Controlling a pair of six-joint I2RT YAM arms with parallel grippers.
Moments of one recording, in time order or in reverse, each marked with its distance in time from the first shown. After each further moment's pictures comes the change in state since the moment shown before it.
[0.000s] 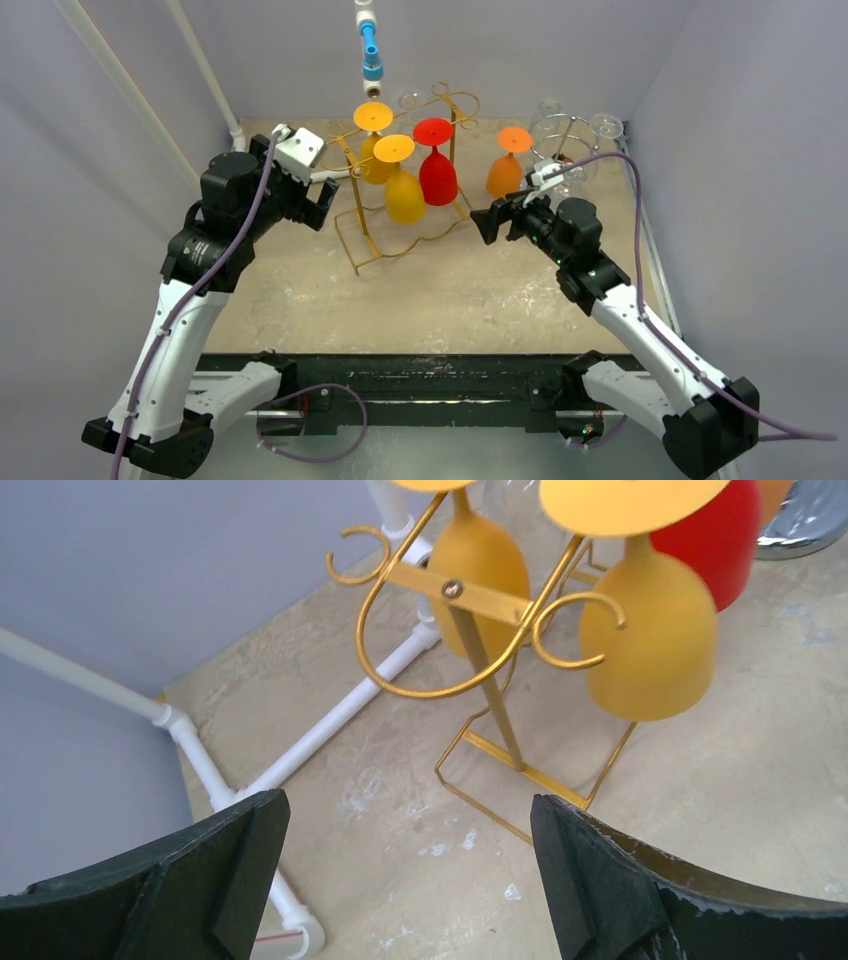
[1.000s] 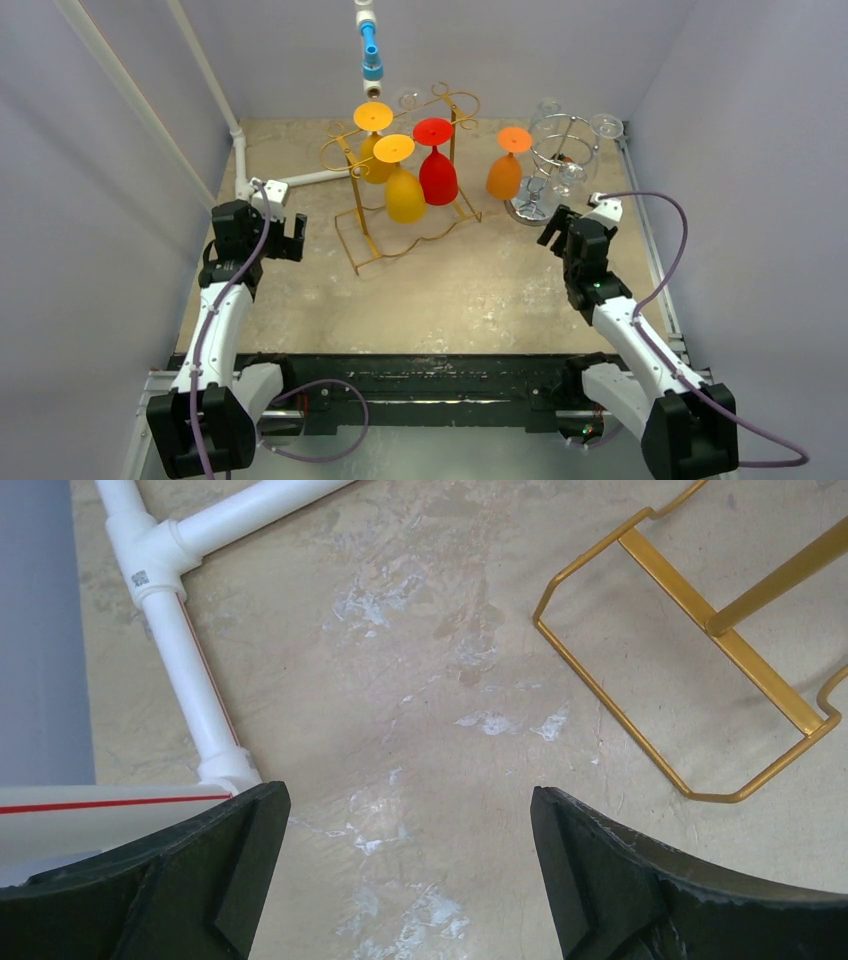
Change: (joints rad) left arm 0.484 -0.027 -0.711 0.433 0.161 -0.020; right arm -0.238 -0.086 -0.275 -0.079 0.625 0.254
